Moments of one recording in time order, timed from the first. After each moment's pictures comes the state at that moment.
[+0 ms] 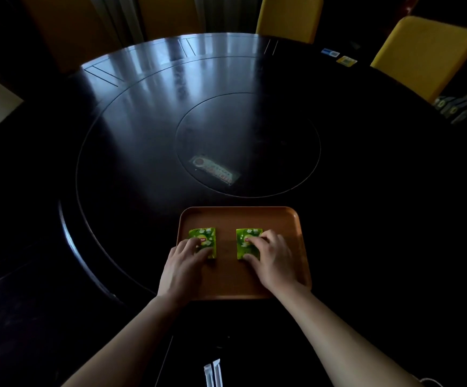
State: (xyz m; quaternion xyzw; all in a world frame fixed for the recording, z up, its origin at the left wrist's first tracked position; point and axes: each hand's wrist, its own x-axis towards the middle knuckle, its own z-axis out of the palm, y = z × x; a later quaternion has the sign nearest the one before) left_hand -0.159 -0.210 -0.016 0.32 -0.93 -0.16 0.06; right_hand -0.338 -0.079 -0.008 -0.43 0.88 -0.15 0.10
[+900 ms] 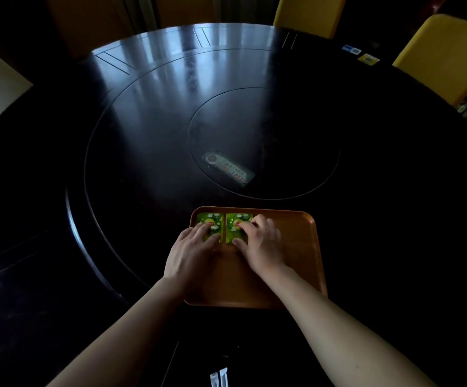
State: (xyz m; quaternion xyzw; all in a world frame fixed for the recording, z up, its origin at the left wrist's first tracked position) left_hand -0.175 -0.246 -0.015 0.29 -0.95 -0.09 0.01; right_hand -0.333 -0.146 -0.015 -0.47 0.87 -0.14 0.08
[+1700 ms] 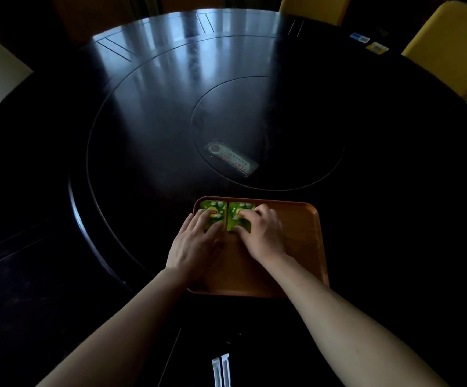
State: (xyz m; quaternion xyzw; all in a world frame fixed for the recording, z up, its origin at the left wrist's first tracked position) left_hand -0.169 -0.244 -0.022 0.29 -0.95 -0.11 0.03; right_hand -0.331 -0.149 -0.015 -0.46 0.86 -0.19 0.10
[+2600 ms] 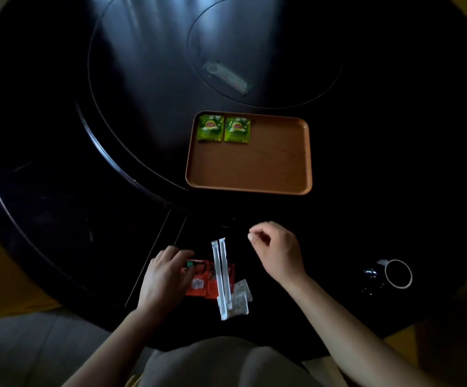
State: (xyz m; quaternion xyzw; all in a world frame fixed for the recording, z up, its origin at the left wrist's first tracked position) left_hand 0.030 -0.039 -0.027 0.40 -0.88 -0.25 0.03; right_hand -0.208 0.069 0.006 -0.39 0.83 -0.32 0.23
